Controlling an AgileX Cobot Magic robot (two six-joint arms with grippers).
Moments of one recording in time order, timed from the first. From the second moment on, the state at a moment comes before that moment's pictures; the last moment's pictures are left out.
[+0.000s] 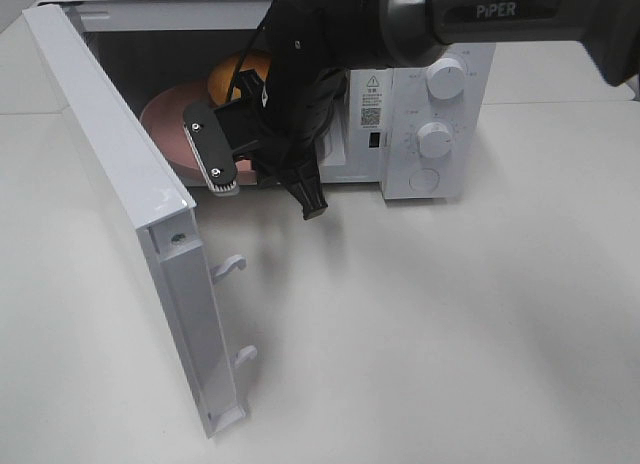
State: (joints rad) left arm -0.04 0.00 -0.50 -0.06 1.05 0.16; right arm 0.71 2.25 -1.77 -0.13 0.63 -1.34
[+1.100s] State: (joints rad) left arm -0.04 0.00 -0.50 -0.06 1.05 0.16; right arm 0.71 2.32 -1.87 -0.14 0.66 -0.95
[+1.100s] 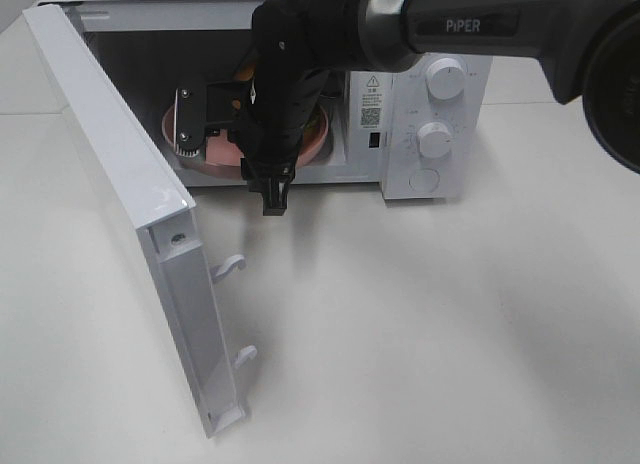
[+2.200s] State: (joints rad) left arm -0.04 0.00 -0.50 -0.06 1.05 0.16; right arm 0.71 2.30 -1.98 -0.09 0.91 -0.19
